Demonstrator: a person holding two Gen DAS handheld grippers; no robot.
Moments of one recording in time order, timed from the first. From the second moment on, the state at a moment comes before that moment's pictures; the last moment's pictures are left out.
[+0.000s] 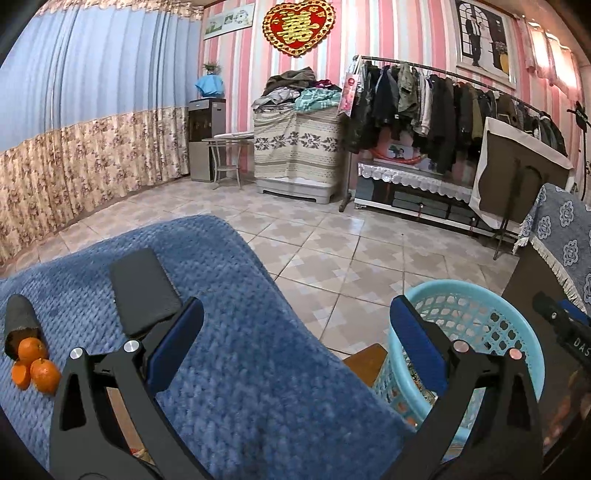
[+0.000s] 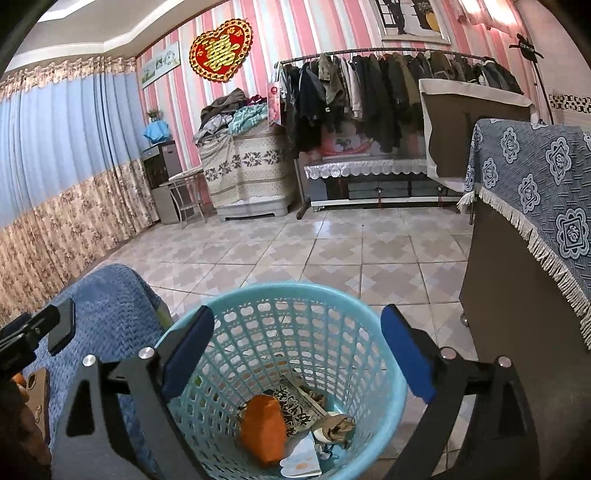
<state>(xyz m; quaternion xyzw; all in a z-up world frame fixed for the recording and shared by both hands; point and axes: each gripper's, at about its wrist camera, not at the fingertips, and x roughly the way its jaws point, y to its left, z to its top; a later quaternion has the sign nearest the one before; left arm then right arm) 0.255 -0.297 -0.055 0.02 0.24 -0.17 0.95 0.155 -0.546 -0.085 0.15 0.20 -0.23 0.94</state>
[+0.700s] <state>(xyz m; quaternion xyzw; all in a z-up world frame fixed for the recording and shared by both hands) 0.214 -0.175 -0.037 0.01 0.22 -0.08 0.97 0.190 -0.437 -0.062 0.07 0.22 -0.13 0.96</state>
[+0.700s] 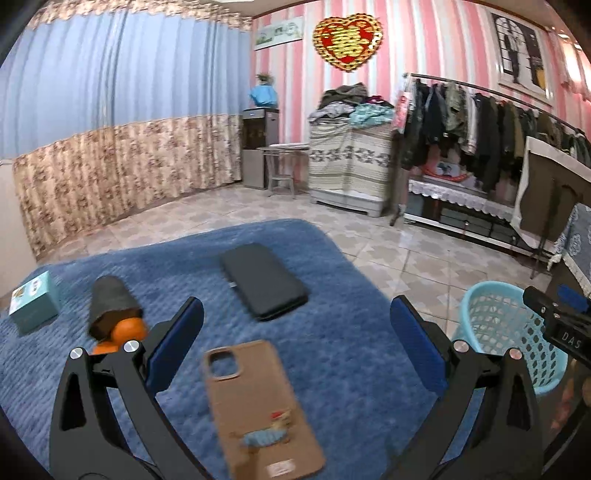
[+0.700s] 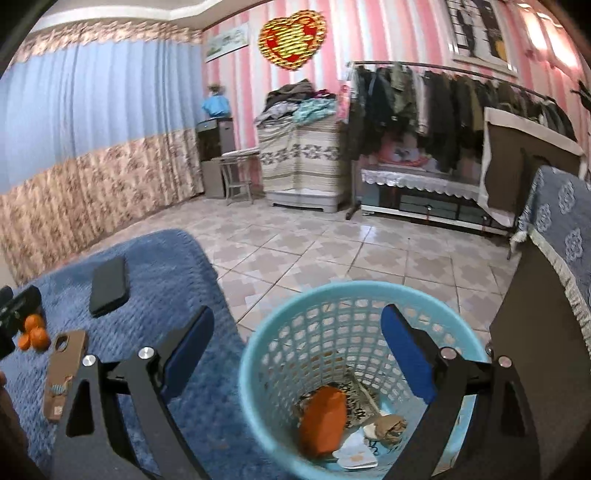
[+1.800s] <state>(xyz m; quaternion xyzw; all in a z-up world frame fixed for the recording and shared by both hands) 0.193 -0.036 -0.048 0.01 0.24 0.04 0.97 0.204 -0.347 -0.055 0.04 0.24 -0.05 0.97</state>
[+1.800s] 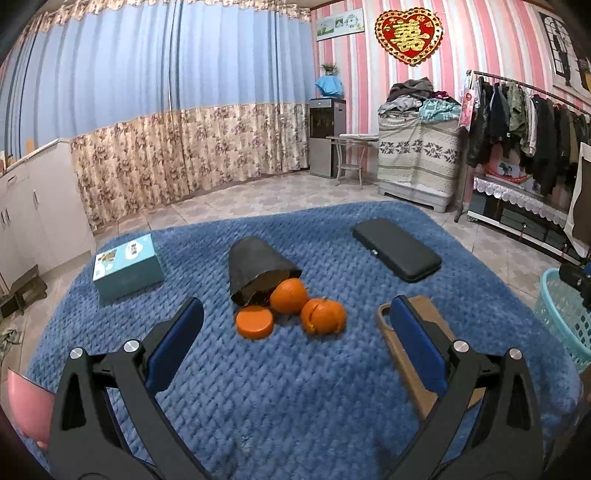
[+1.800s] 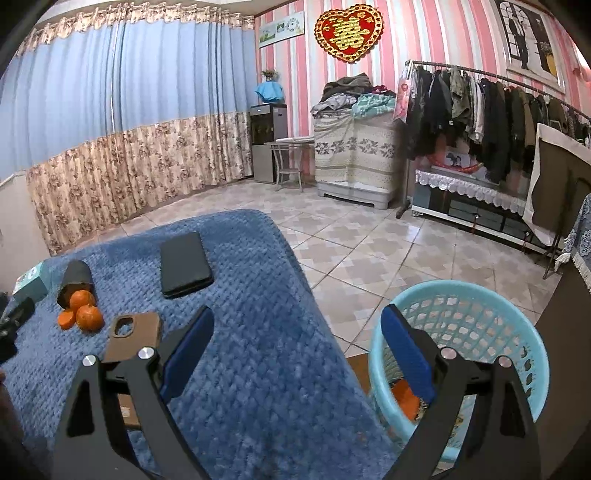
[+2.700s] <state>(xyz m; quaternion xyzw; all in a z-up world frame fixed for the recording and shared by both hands) 0.233 0.013 -0.095 -0.04 0.32 0.06 0.94 0.225 -0.306 -0.089 0.00 0.25 -0.01 0.97</state>
